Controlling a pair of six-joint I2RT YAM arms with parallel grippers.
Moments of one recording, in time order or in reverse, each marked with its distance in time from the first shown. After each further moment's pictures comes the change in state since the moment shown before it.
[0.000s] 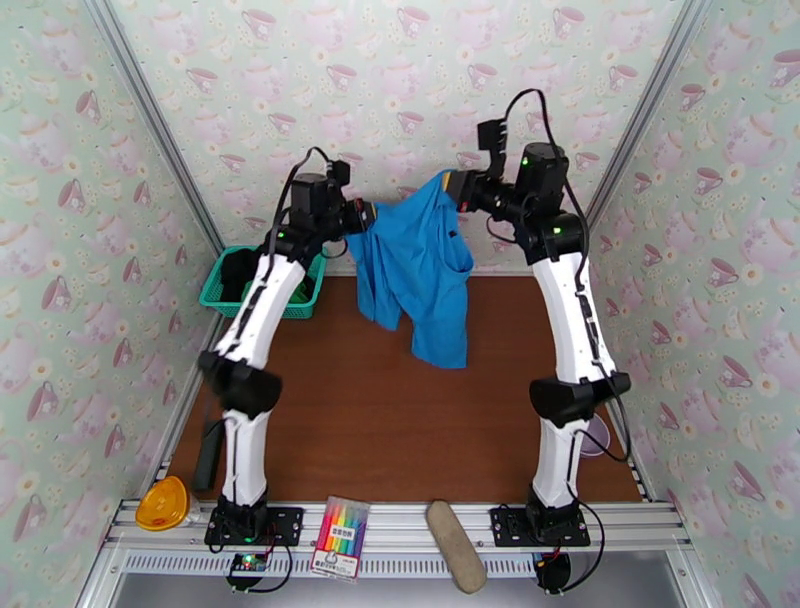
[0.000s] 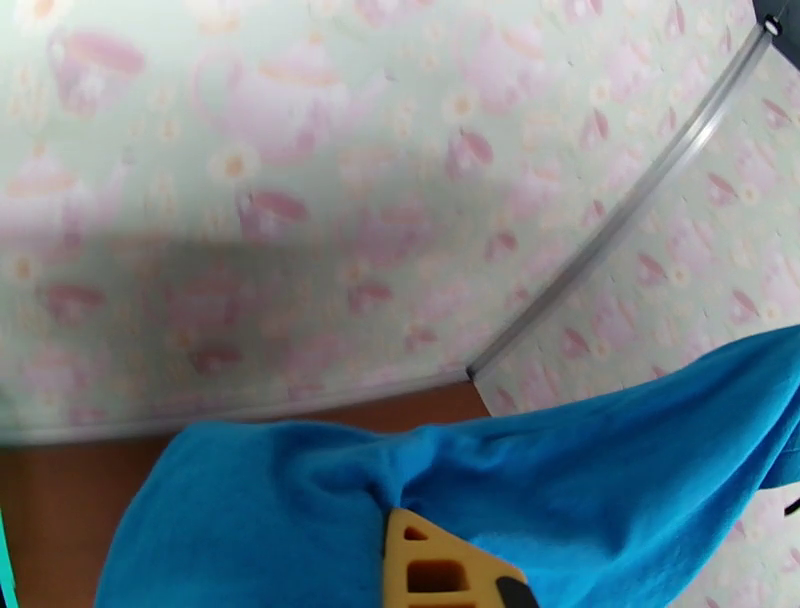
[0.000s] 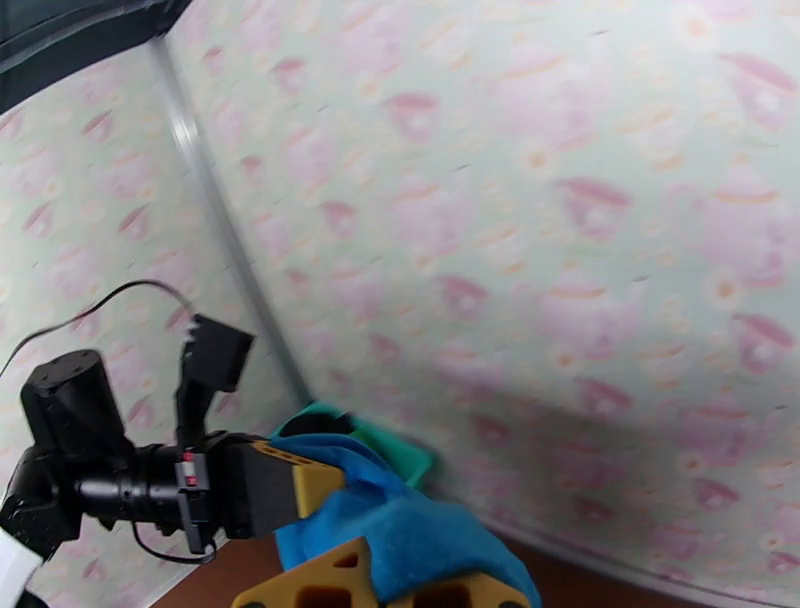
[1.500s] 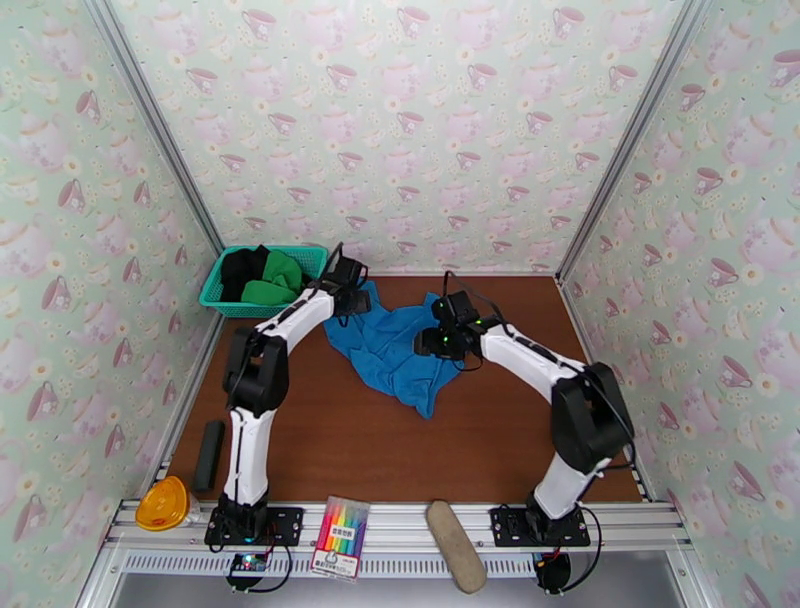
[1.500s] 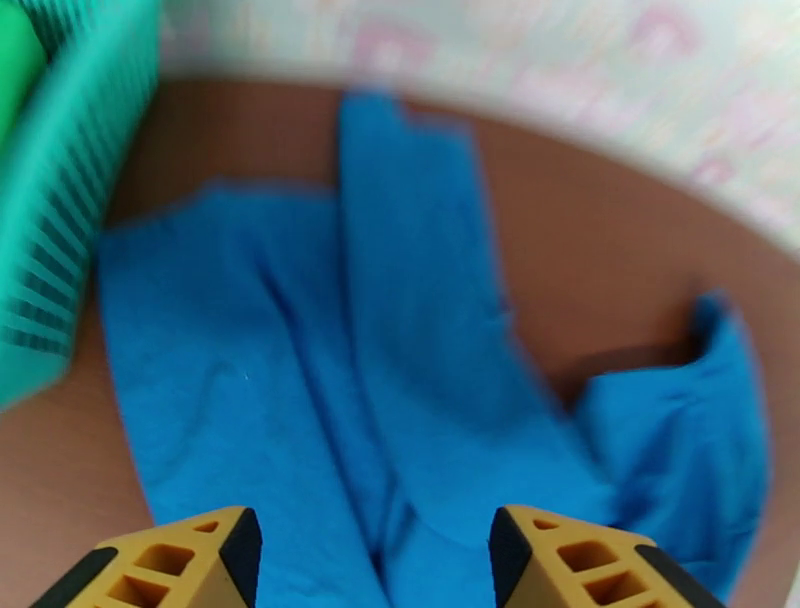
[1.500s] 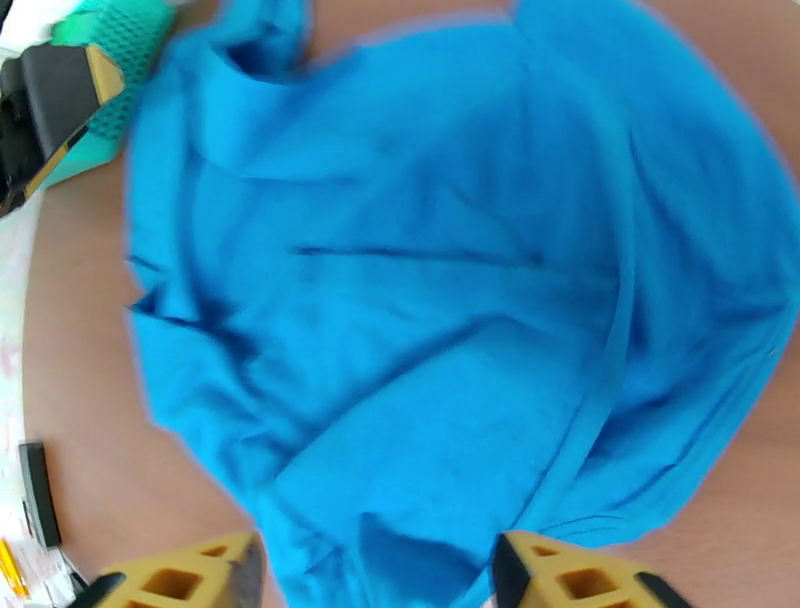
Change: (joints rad) left arm -0.053 -0.071 -0.905 0.010 -0.421 -0.023; right arm 0.262 -0.302 -1.450 0.120 0.300 0.203
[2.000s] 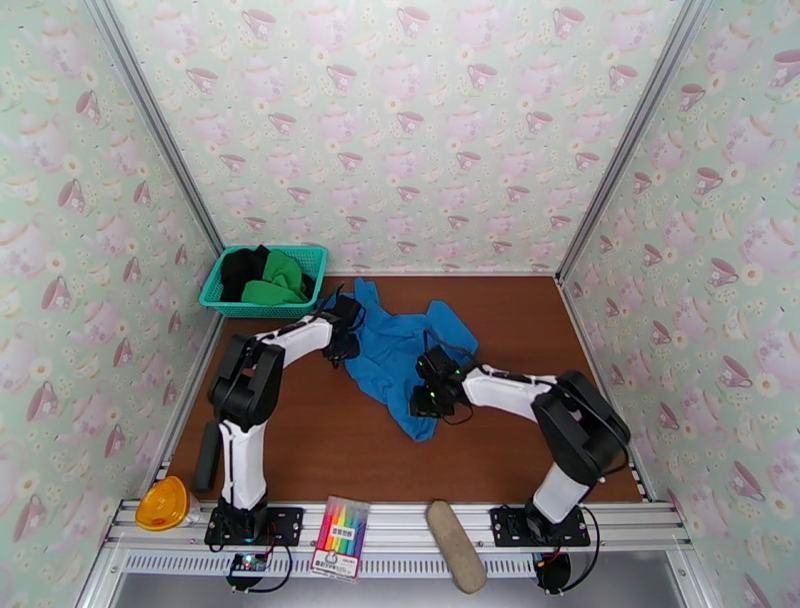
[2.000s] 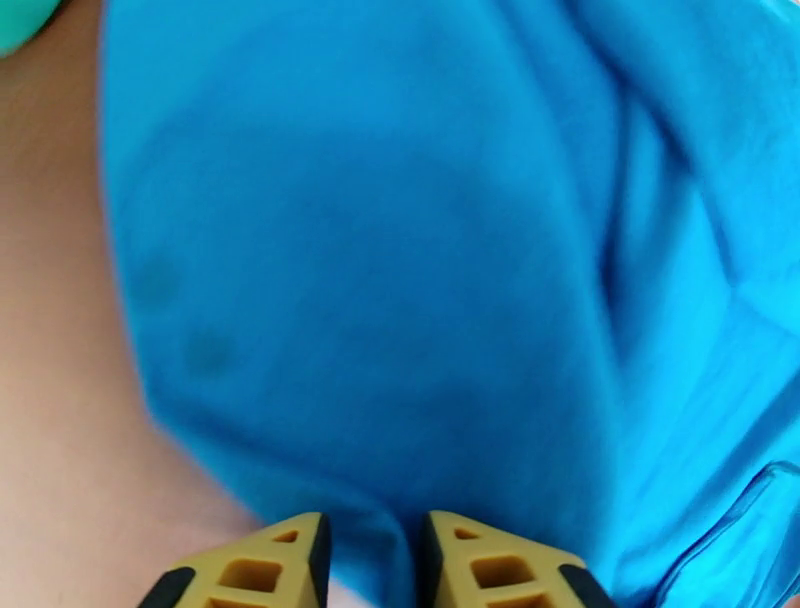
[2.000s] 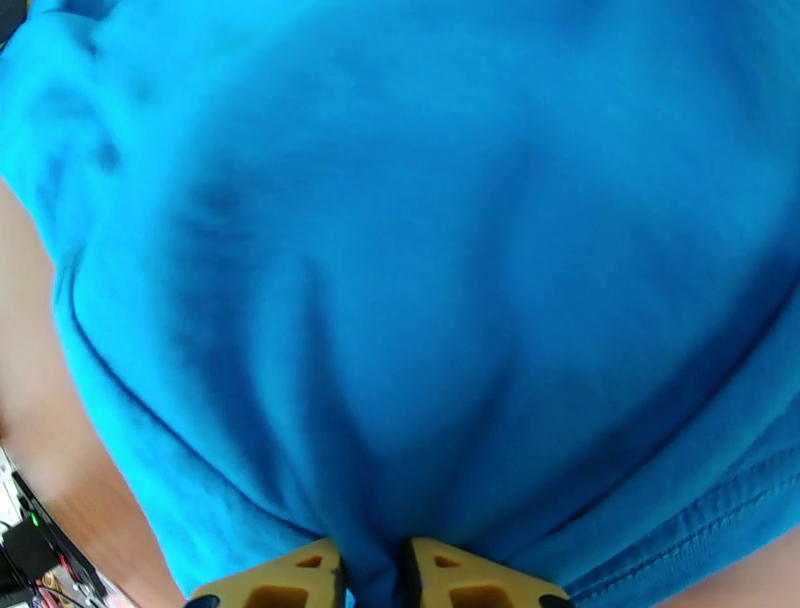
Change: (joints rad) left arm -0.021 -0.192 -0.472 0.022 -0.016 -0.060; right arm 0.198 -0.122 -0.401 0.124 -0.036 0.154
